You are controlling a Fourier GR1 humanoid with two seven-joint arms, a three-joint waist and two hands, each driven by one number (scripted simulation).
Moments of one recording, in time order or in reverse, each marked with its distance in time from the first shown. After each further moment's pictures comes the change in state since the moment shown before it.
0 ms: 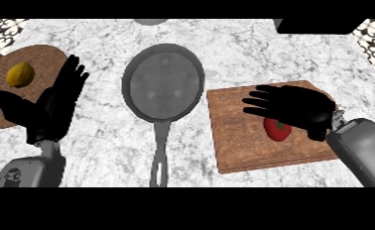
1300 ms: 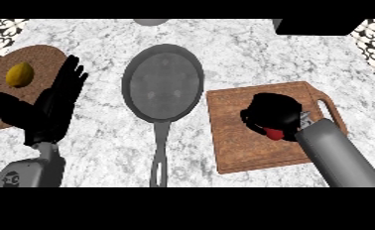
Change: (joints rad) left arm 0.008 -0.029 0.025 -0.033 -0.031 -0.031 0.027; right arm -0.005 0.218 -0.053 0.241 0.157 -0.142 -0.176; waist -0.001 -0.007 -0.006
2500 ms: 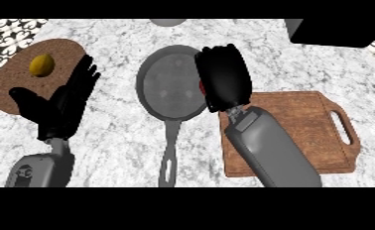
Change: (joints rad) left arm -0.029 -0.017 -0.033 0.043 -0.007 -0.029 0.000; right arm -0.209 0.395 -0.016 -0.250 0.055 -0.016 1.222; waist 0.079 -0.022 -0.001
